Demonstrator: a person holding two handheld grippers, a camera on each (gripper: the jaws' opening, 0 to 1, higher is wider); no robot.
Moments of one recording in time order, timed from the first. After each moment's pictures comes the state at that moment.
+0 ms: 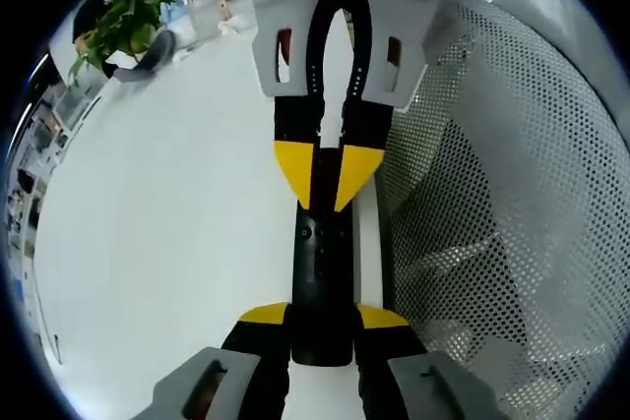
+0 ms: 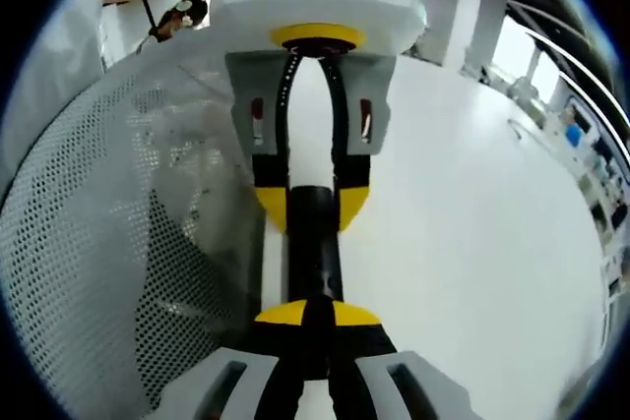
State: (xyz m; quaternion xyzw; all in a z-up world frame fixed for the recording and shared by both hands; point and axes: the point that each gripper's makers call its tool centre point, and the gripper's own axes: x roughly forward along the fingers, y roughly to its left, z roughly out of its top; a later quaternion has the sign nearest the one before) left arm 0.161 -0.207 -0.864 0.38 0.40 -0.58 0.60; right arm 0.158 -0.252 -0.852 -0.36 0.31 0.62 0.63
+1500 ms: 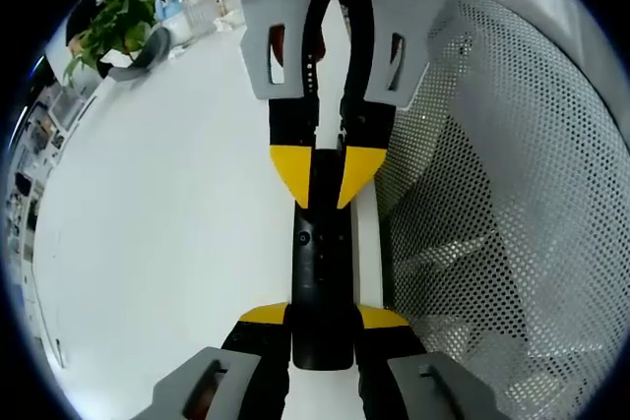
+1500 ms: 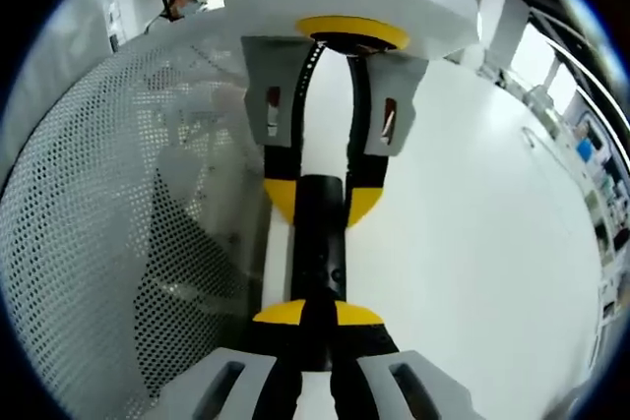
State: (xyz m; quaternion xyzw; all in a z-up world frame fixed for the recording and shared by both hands) left arm 0.161 -0.207 -0.864 0.39 0.41 -0.58 0.59; right arm 0.159 -0.253 -0.853 -0.38 0.33 0.62 0.60
